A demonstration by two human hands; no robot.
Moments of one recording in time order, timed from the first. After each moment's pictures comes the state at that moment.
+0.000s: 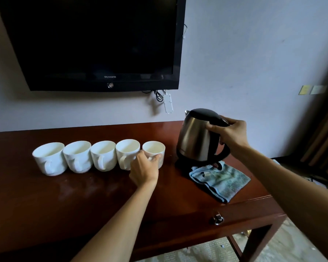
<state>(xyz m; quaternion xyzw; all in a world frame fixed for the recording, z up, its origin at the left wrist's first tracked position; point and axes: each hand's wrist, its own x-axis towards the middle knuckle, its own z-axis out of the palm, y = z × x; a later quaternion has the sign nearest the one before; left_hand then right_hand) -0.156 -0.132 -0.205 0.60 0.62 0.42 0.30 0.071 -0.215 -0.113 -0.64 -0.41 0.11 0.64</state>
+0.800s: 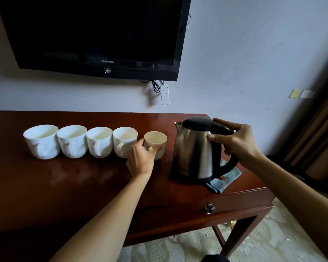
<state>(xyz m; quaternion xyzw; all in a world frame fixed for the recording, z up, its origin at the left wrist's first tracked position) -0.162 -0.128 -0.221 0.61 0.54 0.48 0.33 0.038 -0.273 -0.108 -0.64 -0.45 0.17 0.60</state>
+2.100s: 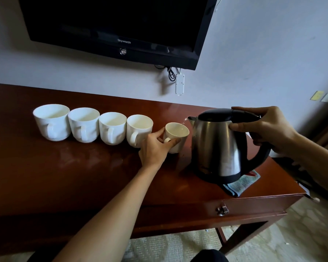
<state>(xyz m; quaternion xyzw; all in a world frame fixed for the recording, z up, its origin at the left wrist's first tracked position) -0.167 -0.106 -0.235 0.64 0.46 0.49 0.38 0.038 -0.252 -0.068 -0.68 -0.51 0.22 0.48</state>
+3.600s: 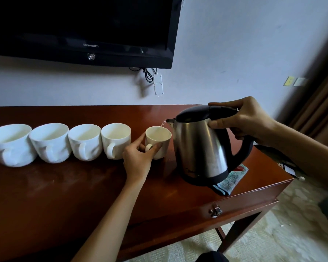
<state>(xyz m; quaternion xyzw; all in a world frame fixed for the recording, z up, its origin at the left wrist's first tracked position) -0.153 -0.094 -0.256 0.61 0.36 0.59 0.39 0.042 -0.247 -0.067 -0.68 -0.52 0.23 0.47</state>
